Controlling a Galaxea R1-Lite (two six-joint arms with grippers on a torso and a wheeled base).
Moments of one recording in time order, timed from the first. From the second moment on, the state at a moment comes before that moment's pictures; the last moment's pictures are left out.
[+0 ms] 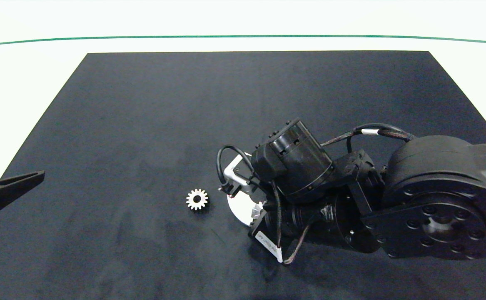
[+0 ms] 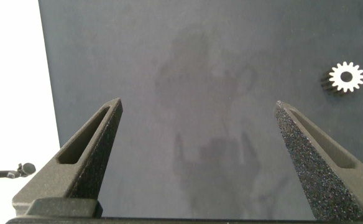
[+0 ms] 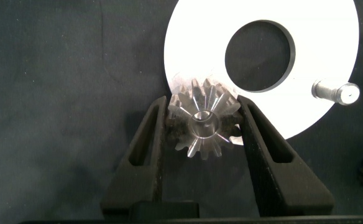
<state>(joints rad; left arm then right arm) -0.02 0.93 -0.91 0.26 -0.04 0.29 0.95 1.89 -1.45 0.39 -0.32 -0.17</state>
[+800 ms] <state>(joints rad) -0.02 0.93 -0.91 0.26 -0.04 0.29 0.94 1.86 -1.45 0.39 -0.33 -0.17</state>
